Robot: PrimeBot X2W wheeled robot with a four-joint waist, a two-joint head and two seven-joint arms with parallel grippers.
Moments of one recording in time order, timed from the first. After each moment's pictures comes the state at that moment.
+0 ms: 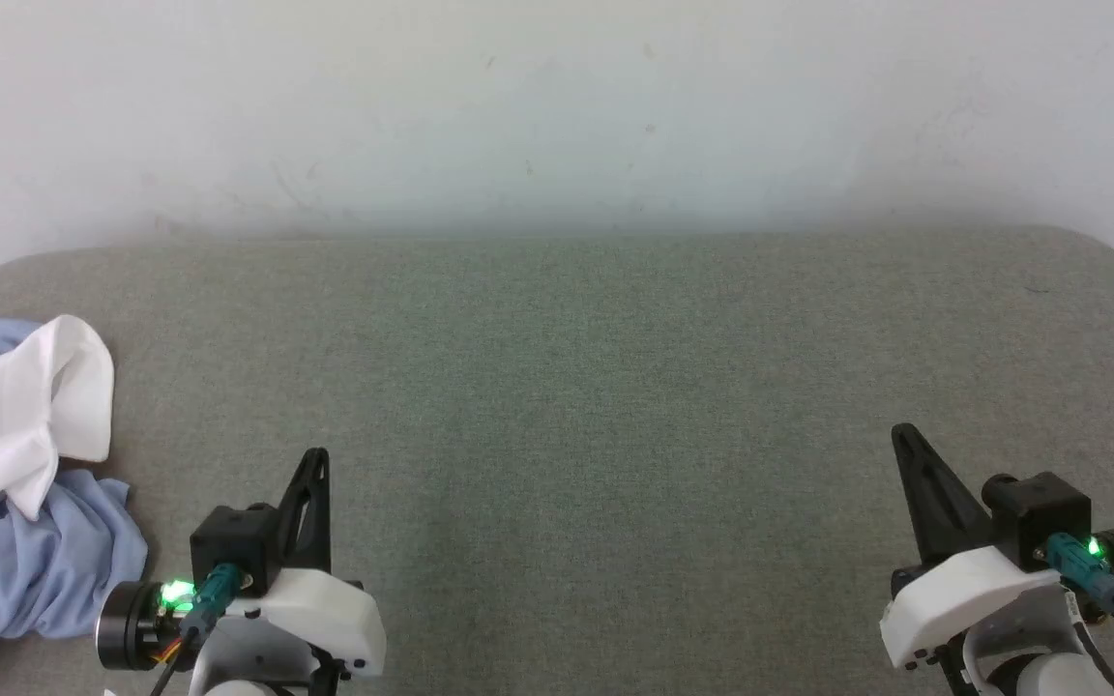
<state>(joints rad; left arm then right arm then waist) 0.01 0.05 0.00 0.00 0.00 -0.01 0.00 0.01 -0.05 0.00 0.00 0.00 0.13 0.00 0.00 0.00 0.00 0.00</state>
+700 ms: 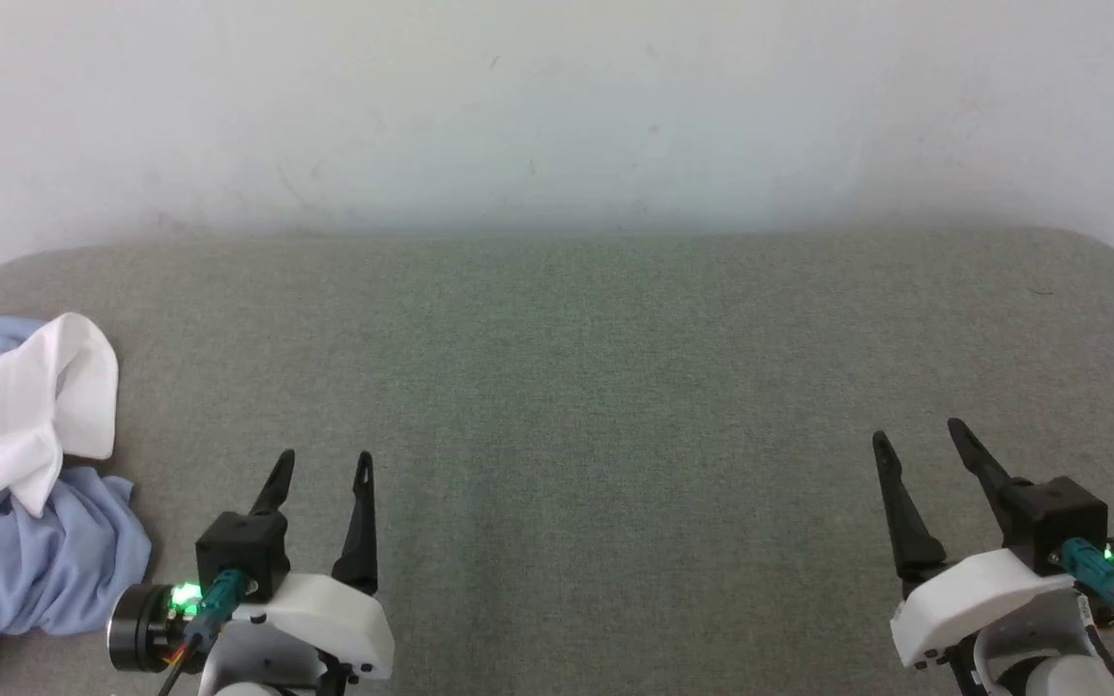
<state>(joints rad) 0.01 0.05 -0.02 0.02 -0.03 -0.01 -0.03 0.02 -0.05 -0.02 0.01 0.01 0.13 -0.03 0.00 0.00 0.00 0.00</state>
